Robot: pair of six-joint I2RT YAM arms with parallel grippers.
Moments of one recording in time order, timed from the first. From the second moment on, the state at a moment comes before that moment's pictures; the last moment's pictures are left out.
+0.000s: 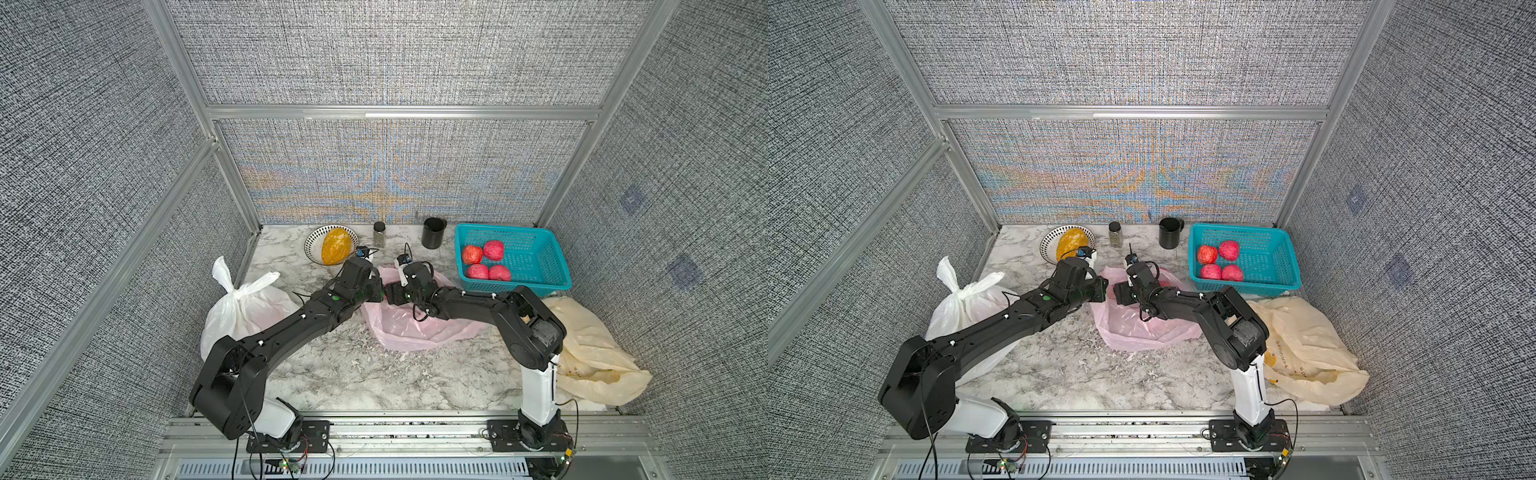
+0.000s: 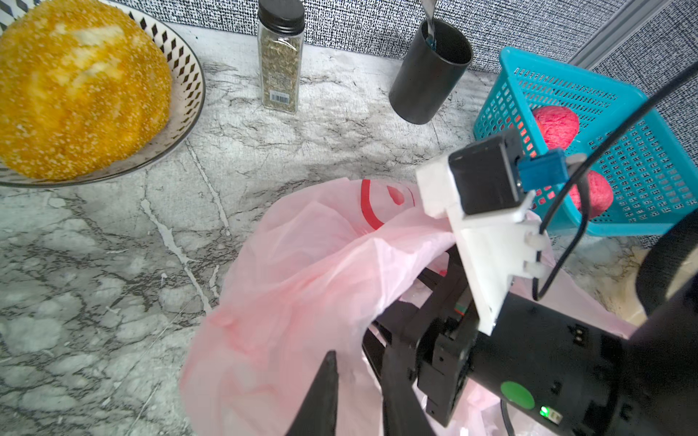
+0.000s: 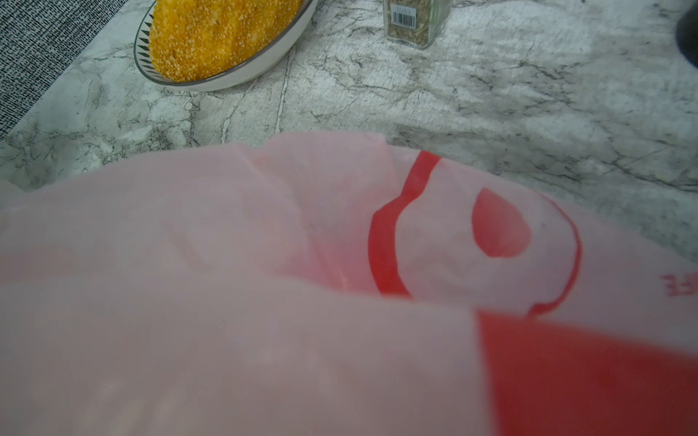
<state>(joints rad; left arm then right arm) -0.63 1.46 0.97 -0.16 -0.05 -0.45 0.69 1.99 1.19 0.15 0.03 0.33</state>
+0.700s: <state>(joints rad) -0.63 1.47 0.96 -0.16 -0.06 -0.45 0.73 1.73 1.04 0.03 -0.08 0.31</state>
